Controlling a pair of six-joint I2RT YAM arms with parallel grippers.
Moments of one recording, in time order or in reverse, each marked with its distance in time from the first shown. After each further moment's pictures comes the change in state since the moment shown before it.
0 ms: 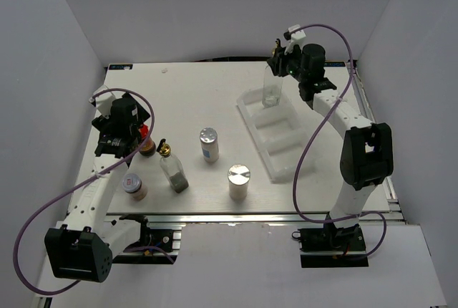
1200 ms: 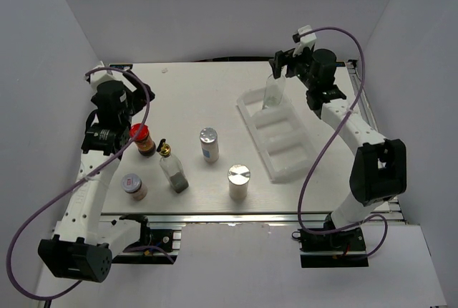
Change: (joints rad) left arm -0.003 -0.017 0.236 -0.066 0.274 0.008; right arm -0.002 -0.142 -0.153 0.106 0.054 -0.055
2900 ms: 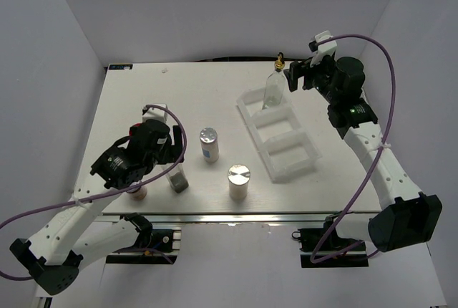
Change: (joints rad) left arm -0.562 -0.126 -0.037 -0.537 -0.144 0.116; right arm -0.002 -0.400 -0.072 -0.367 0.022 -0.076
